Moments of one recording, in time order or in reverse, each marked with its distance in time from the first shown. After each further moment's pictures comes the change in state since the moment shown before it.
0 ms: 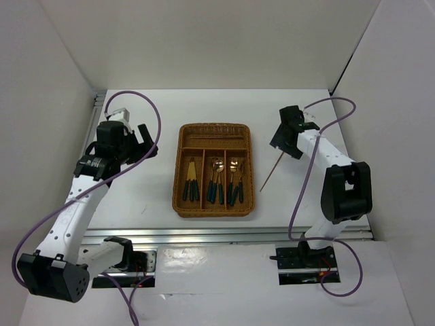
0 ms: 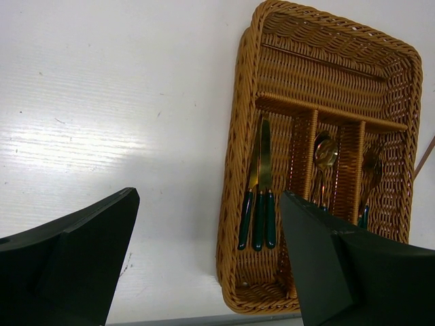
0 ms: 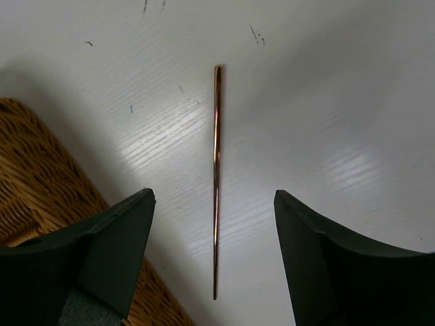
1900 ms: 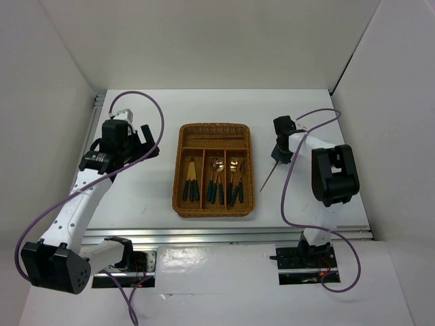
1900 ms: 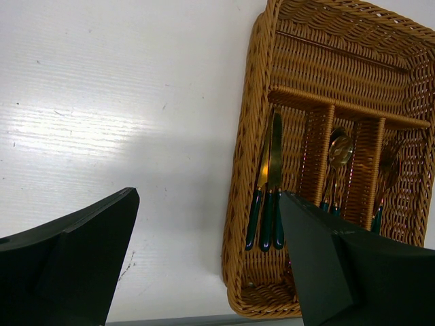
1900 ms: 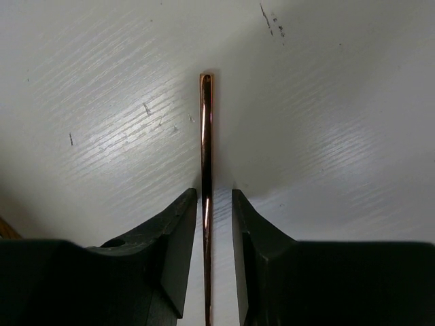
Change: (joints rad) left arm 0.000 0.064 0.000 0.002 -0.006 0.002; right arm -0.011 0.211 -0.085 0.190 -0.025 0.001
